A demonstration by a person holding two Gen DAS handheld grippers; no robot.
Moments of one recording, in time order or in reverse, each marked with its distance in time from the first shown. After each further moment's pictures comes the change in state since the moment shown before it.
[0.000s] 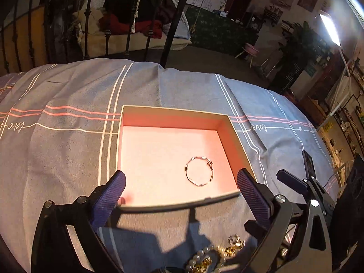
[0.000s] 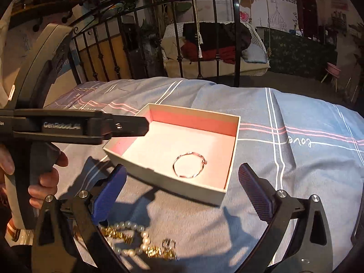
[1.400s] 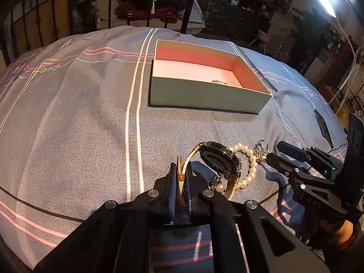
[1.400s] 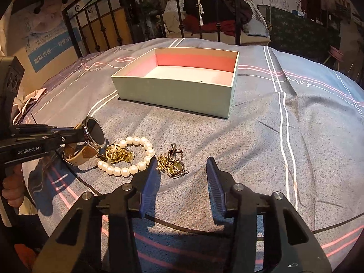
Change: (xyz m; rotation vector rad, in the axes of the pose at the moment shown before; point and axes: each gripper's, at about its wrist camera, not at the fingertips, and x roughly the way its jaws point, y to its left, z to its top) left arm -0.031 0.013 -0.111 -0.020 0.065 0.115; right arm -0.003 0.008 -0.082 -0.026 0.161 -0.007
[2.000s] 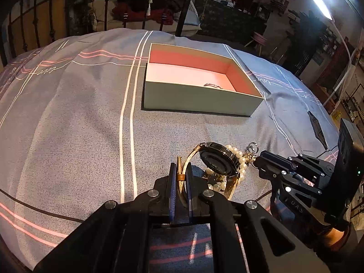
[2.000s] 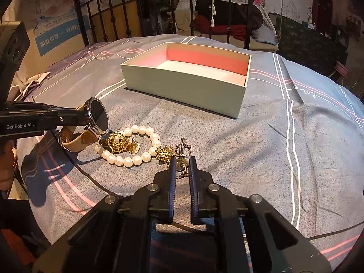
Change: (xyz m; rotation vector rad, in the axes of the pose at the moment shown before) left arm -0.004 -0.005 0.003 0.002 -0.010 -0.036; right arm -0.002 0.009 -0.009 -0.067 -0.020 0.007
